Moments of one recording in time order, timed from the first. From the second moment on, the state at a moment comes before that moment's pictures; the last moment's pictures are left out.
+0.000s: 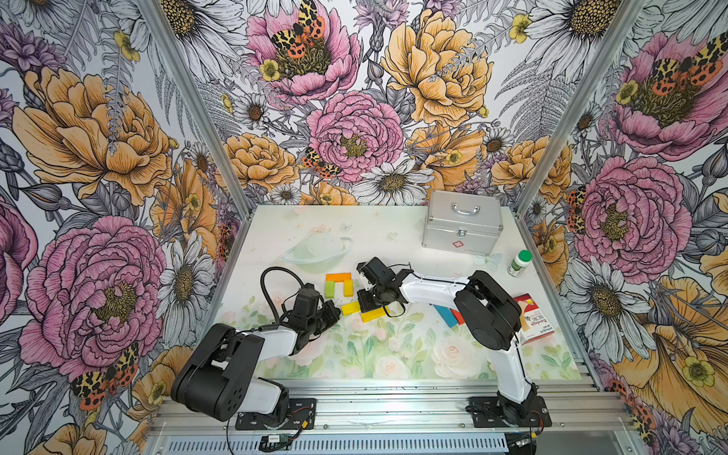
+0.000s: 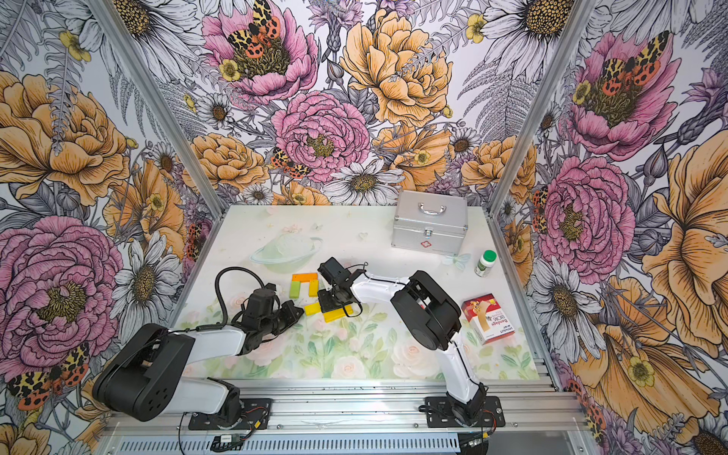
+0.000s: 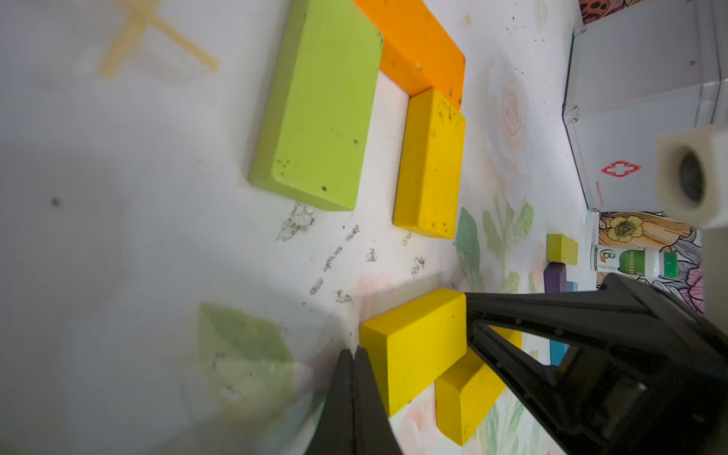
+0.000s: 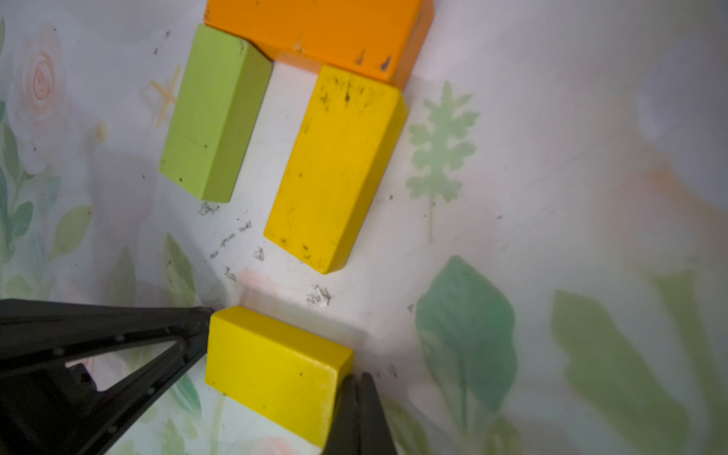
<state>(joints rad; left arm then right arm) -0.35 1.40 0.31 0.30 0.23 -0.89 0.83 2.10 1.41 -0.36 -0.22 0.45</state>
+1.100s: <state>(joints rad) -0.25 1.51 0.38 0.33 0.28 -0.89 0.81 2.16 1.49 -0.37 -0.27 0.49</state>
